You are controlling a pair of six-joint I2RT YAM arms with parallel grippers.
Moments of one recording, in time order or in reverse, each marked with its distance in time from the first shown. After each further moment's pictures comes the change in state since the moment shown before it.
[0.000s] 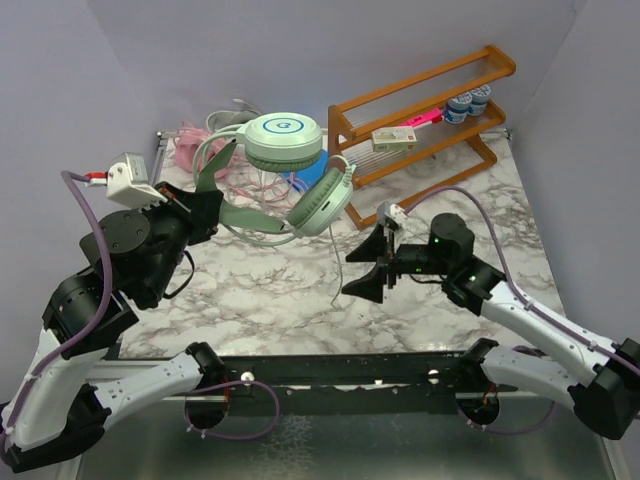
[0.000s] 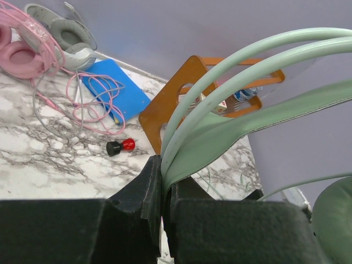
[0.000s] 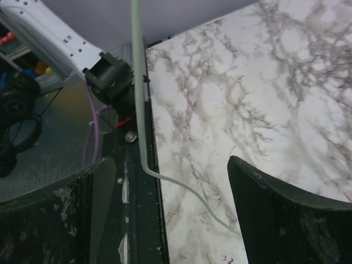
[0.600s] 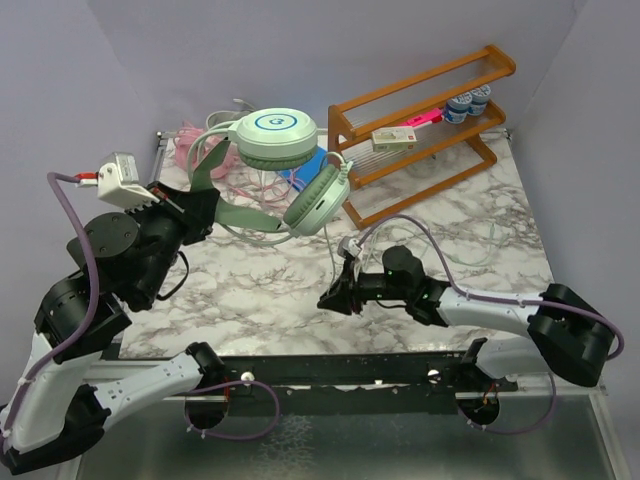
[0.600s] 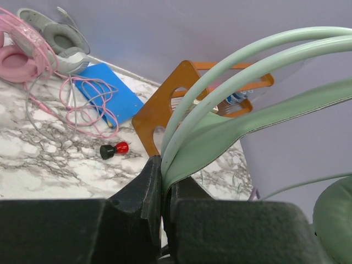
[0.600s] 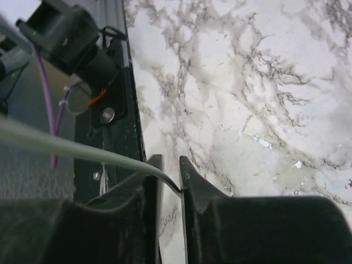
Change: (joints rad) left arm 0.000 0.000 0.025 0.000 0.009 0.000; right arm 0.264 0.320 -0.198 0.392 0.234 0.047
